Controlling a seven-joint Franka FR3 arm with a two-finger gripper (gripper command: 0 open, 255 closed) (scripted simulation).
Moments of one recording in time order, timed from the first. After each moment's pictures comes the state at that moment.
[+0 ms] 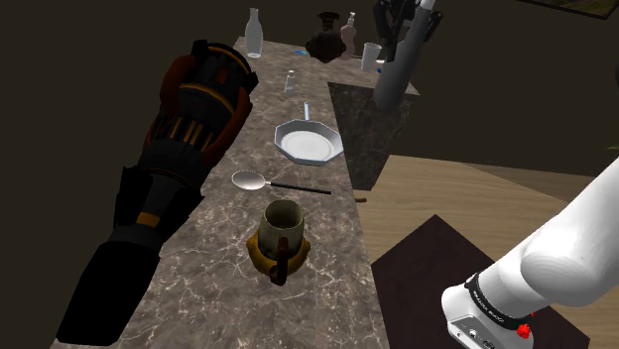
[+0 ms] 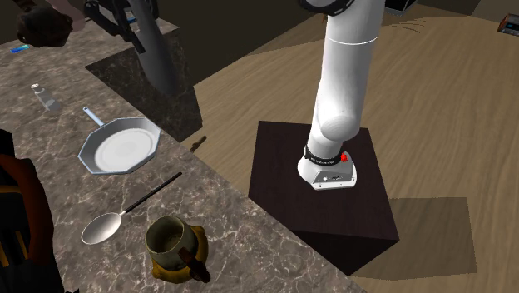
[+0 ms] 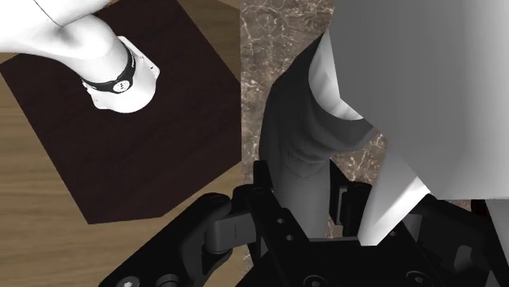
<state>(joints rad) -0.07 0.10 0.08 -1.28 0.36 0.95 0.76</state>
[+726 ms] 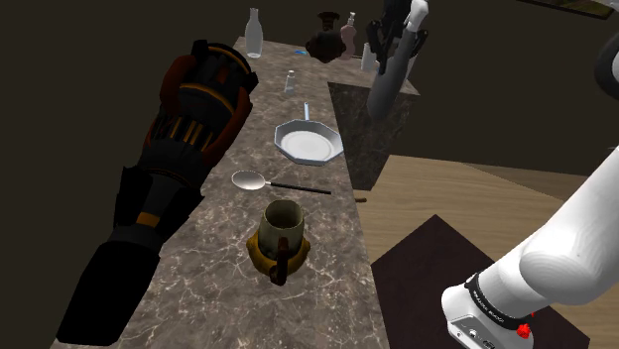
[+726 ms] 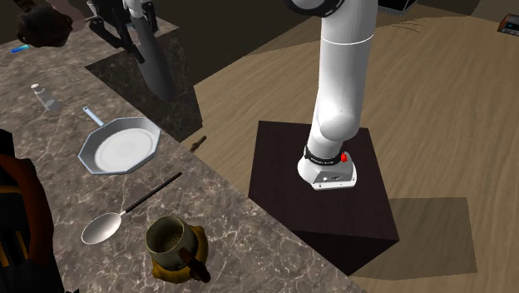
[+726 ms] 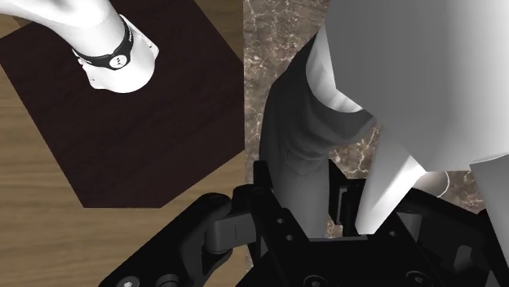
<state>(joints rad) -0.09 0.15 0.06 -1.31 0.32 1.02 0.68</state>
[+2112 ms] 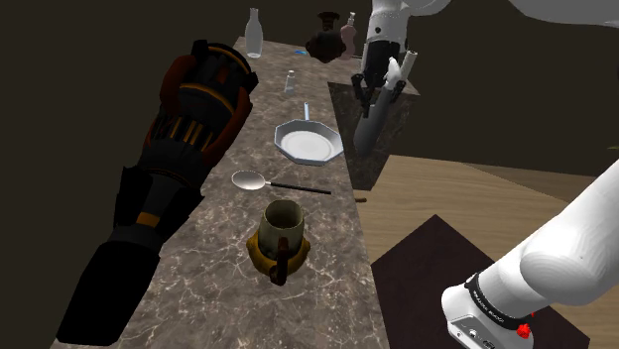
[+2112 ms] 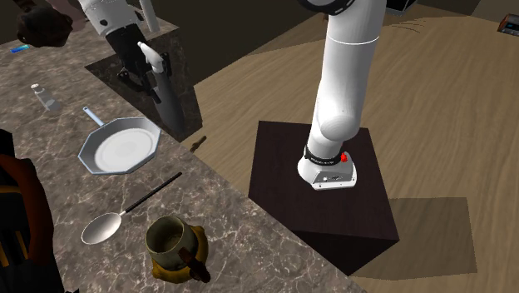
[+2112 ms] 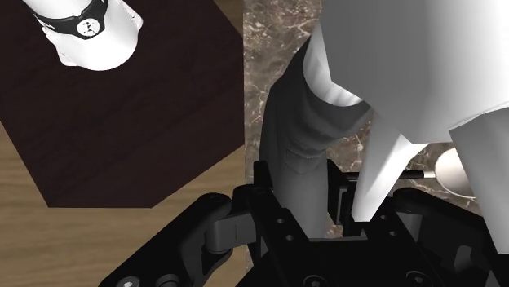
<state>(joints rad) -0.08 0.09 0.06 -1.68 0.29 1.32 0.59</state>
